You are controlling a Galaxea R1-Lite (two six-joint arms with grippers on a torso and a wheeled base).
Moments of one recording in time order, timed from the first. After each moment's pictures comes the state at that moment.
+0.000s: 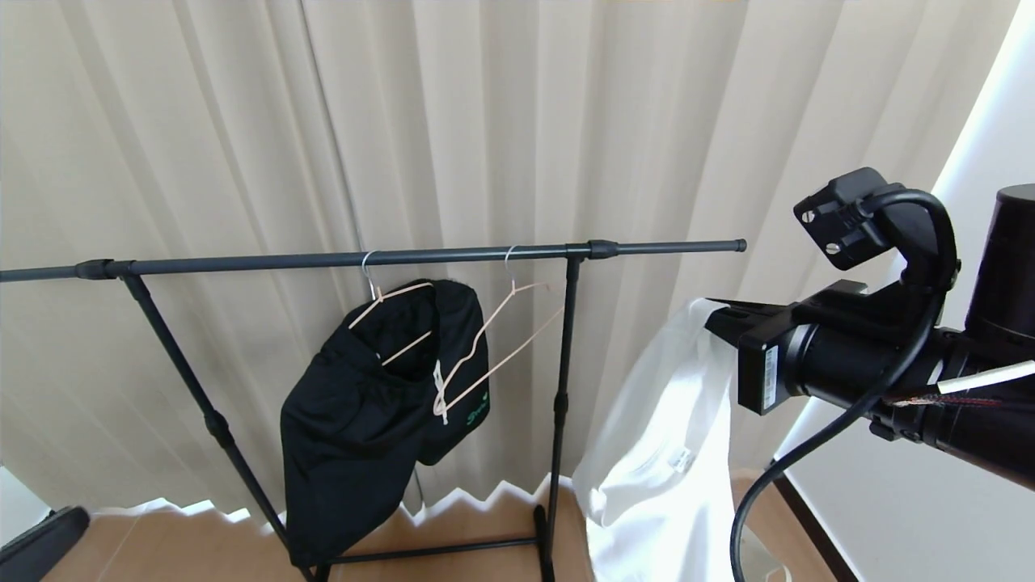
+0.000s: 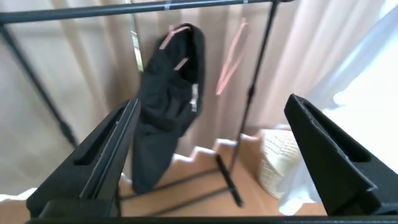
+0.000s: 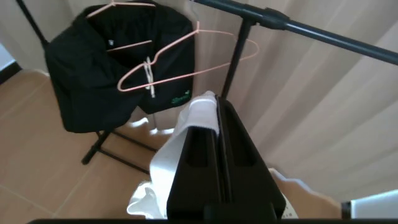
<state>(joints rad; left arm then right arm) -0.18 0.58 -0.49 0.04 -0.18 -0.05 0.72 1.43 -0.82 -0.36 -0.26 0.01</state>
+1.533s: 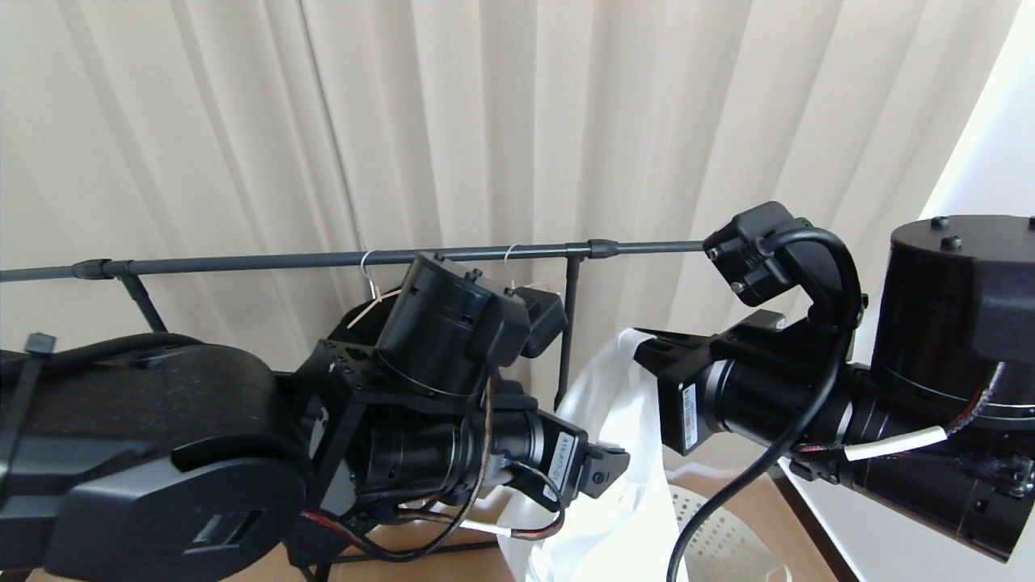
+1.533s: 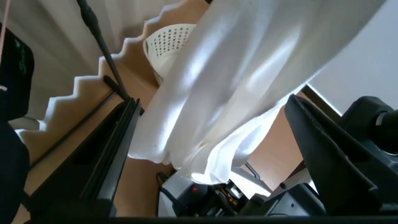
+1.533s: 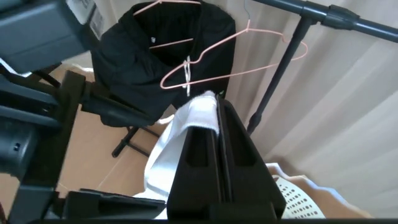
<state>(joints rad) -0.88 1.77 -1.09 -0.05 0.00 -0.22 0.88 1.53 -0.84 -0.41 -0.31 0.07</state>
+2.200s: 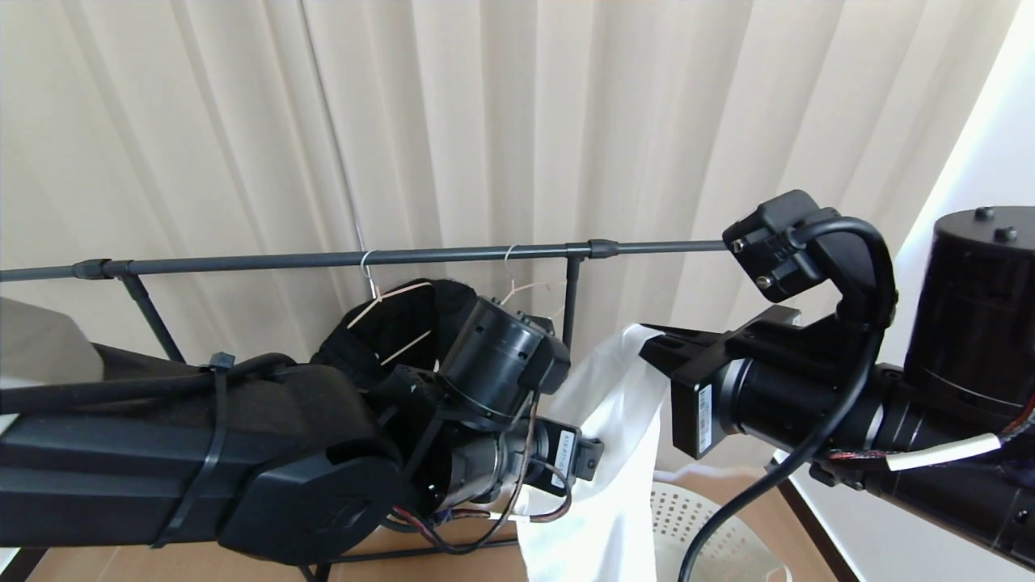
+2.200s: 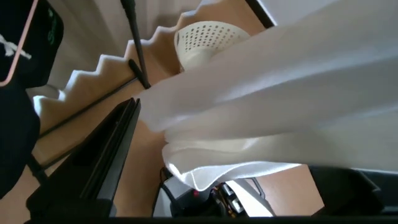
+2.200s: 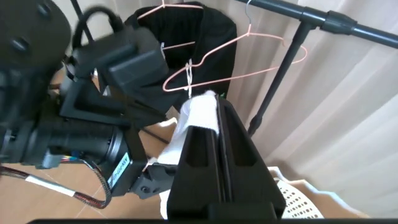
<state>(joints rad) -0.87 1.89 -1.11 -0.06 0.19 -0.32 0.90 1.49 -0.84 -0.41 -0.32 0.07</state>
